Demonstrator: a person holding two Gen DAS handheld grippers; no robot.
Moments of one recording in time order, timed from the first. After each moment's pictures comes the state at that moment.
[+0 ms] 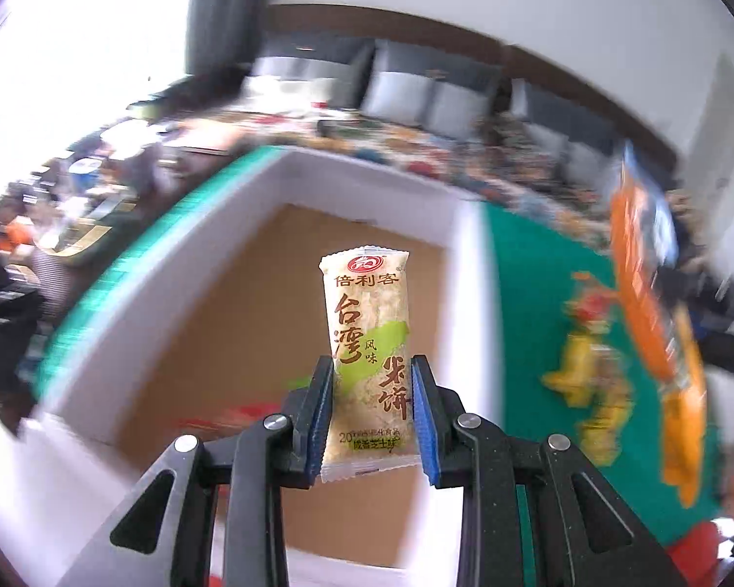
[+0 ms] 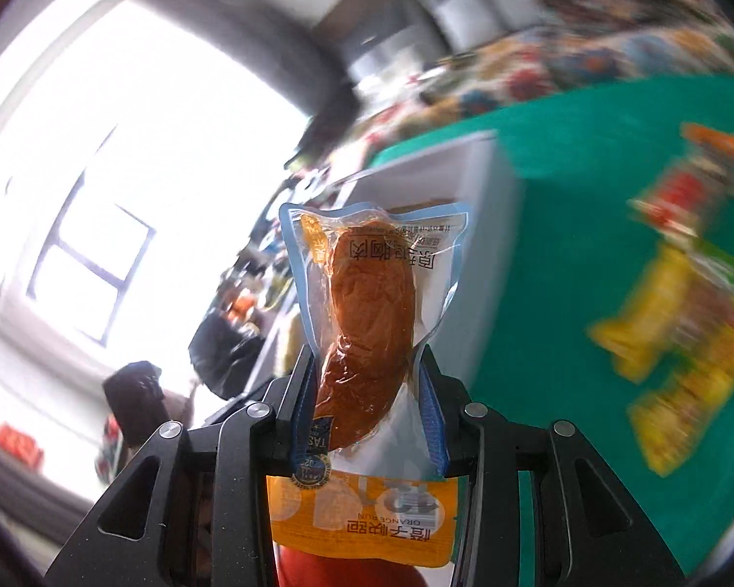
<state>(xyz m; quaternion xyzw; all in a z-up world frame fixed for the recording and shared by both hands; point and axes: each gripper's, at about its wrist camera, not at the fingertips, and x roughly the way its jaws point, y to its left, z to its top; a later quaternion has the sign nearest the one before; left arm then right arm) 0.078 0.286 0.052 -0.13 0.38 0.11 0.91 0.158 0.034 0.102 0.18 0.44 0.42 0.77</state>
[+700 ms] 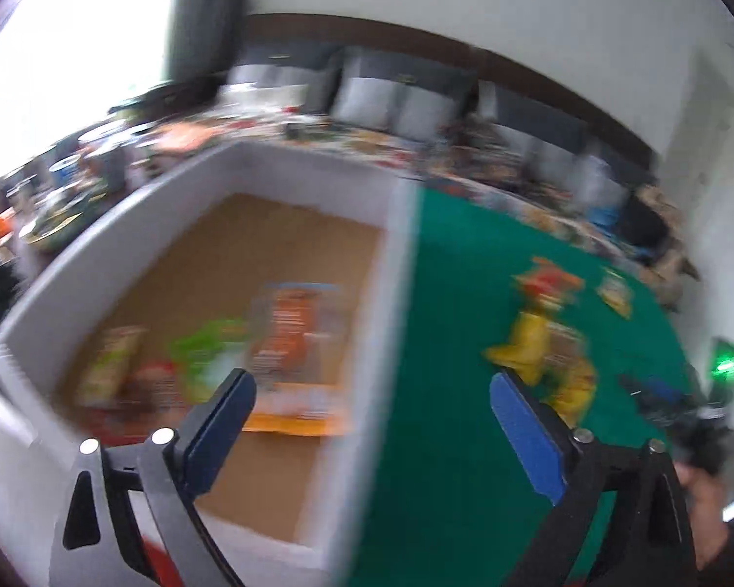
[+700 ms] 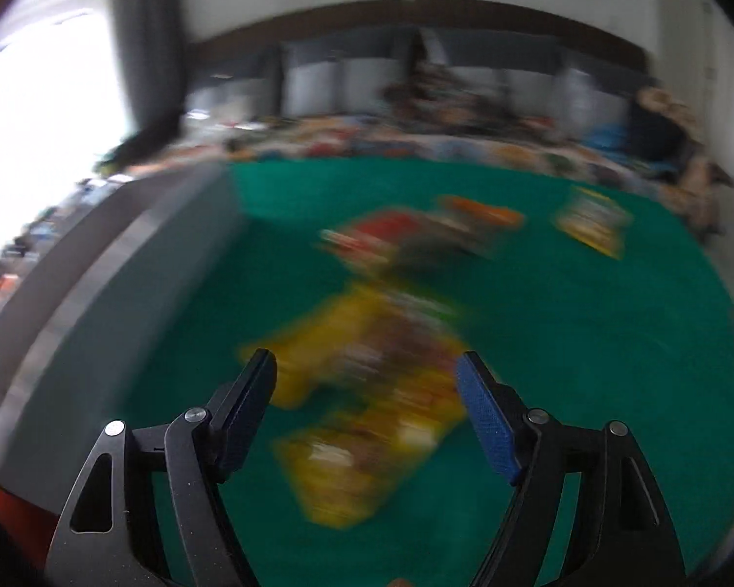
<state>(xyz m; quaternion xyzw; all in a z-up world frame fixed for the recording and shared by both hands) 0.041 0.180 0.032 -0.14 0.35 0.04 0.93 0.154 -0.130 -0.010 -0.03 0.34 0.09 0.93</state>
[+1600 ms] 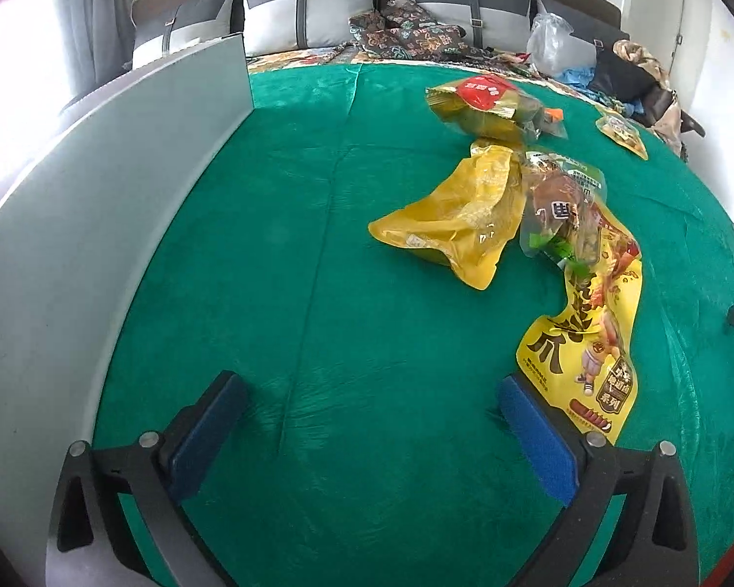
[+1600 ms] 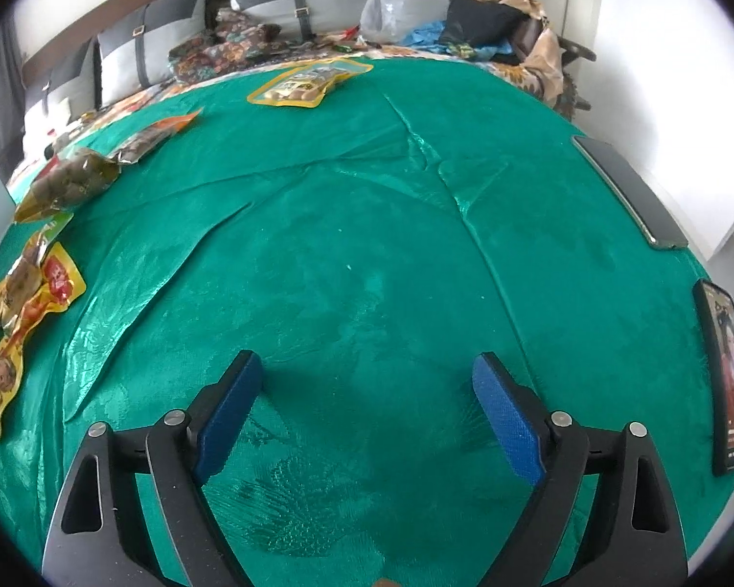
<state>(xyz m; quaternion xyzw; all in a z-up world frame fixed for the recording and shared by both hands) 0.159 0.043 -0.113 -0.02 0.45 0.01 0.89 0.163 -0.336 -0.082 0.03 0.42 -0.08 0.91</state>
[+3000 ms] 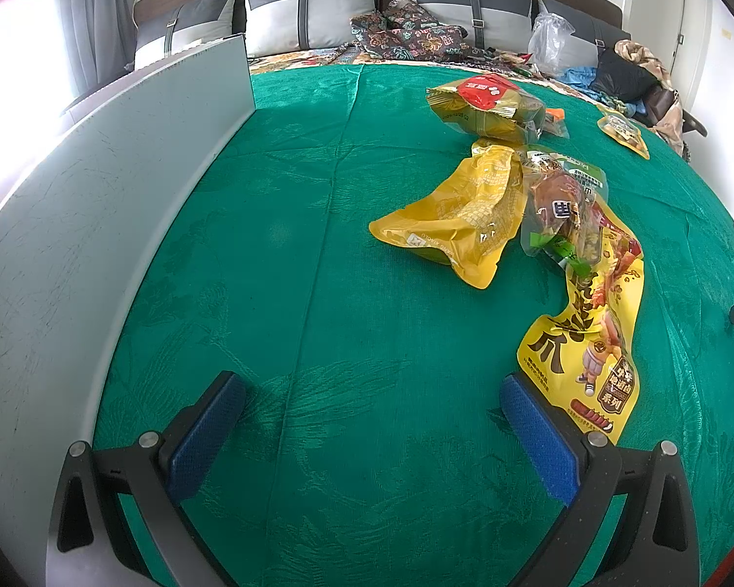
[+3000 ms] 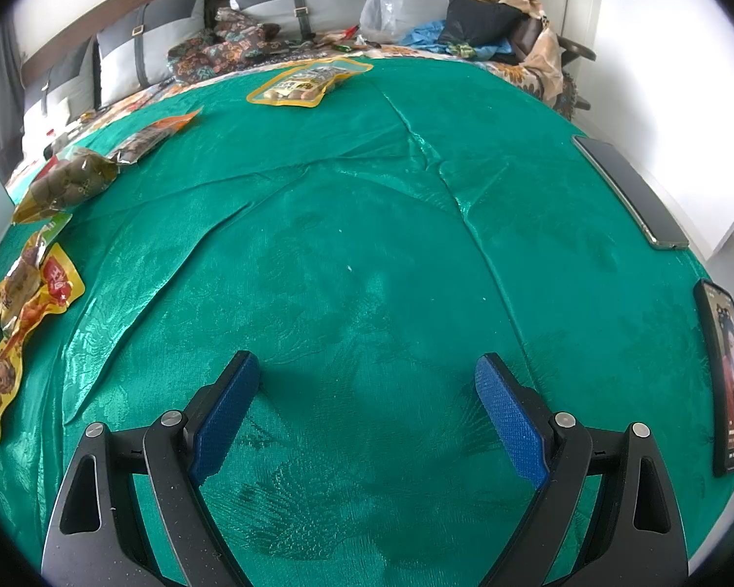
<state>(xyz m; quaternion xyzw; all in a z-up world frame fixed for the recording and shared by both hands) 0.156 0.043 -0.115 -0.02 0.45 0.01 0.89 0.164 -0.336 -0.082 0.03 0.41 -0.08 0.91</state>
